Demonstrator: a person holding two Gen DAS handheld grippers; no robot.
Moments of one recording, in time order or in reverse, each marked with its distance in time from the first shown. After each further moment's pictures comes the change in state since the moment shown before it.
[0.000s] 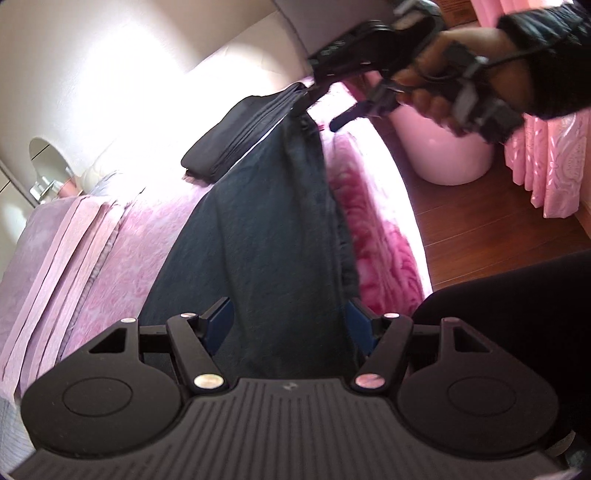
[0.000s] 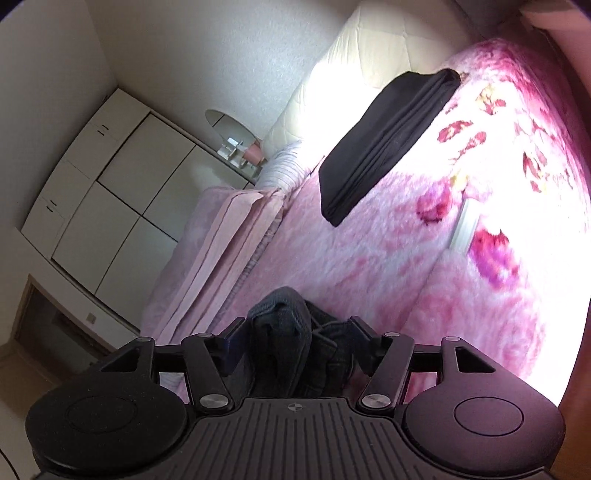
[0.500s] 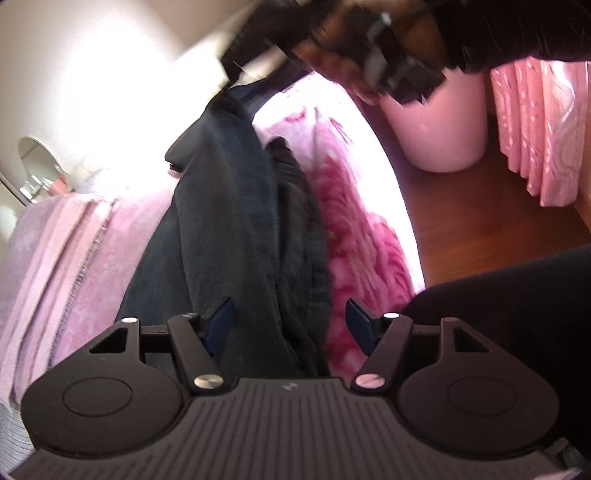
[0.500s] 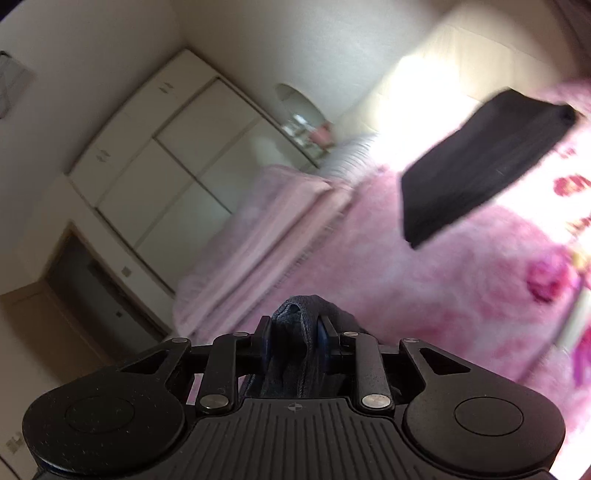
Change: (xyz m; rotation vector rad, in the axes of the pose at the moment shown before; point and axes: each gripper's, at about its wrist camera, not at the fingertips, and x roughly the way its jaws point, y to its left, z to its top) left arm 0.017 -0.025 0.001 0.014 0.042 -0.027; right arm 0.049 0.024 0.034 -0.151 0.091 0.111
